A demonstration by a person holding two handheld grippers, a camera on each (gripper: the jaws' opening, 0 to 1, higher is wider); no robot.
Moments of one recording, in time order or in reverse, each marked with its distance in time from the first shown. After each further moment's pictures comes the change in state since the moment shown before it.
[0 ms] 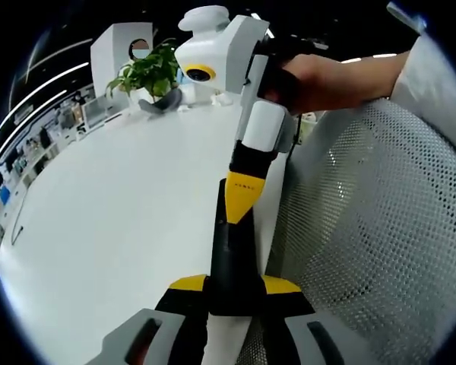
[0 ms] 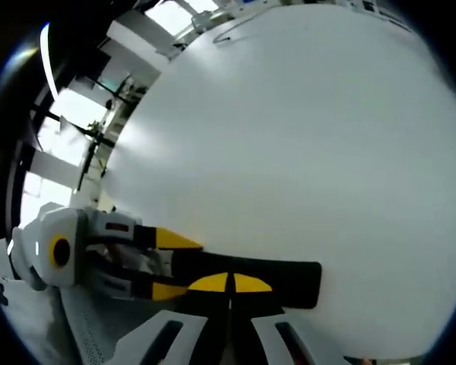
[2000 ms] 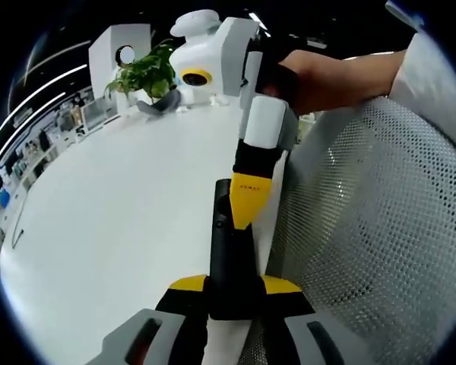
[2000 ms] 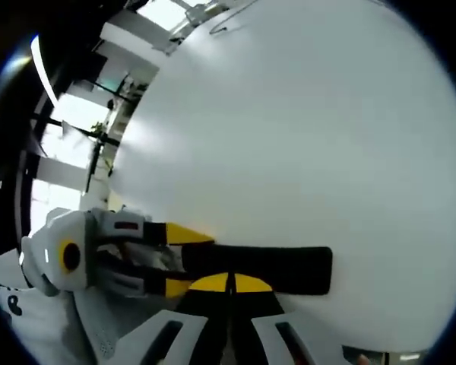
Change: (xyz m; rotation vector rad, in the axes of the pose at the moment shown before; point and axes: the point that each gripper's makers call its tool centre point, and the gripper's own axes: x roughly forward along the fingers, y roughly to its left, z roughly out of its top) left arm 0.000 0.000 0.002 0.020 -0.003 0.002; right arm -0.002 0.011 -0.004 0.066 0.043 0.082
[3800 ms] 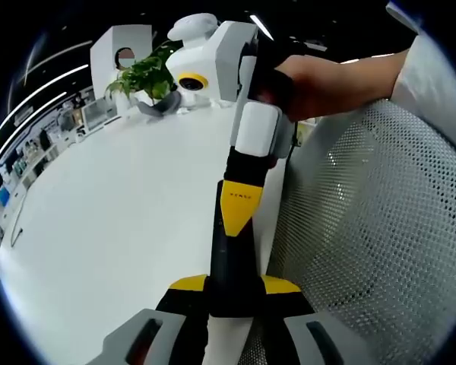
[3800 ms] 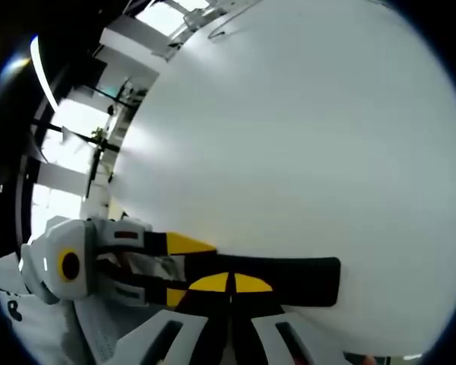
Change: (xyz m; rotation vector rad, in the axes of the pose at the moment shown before) left arm 0.001 0.000 0.001 -0.015 -0.011 -0.003; right arm 0.005 0.000 0.005 0.006 -0.018 -0.010
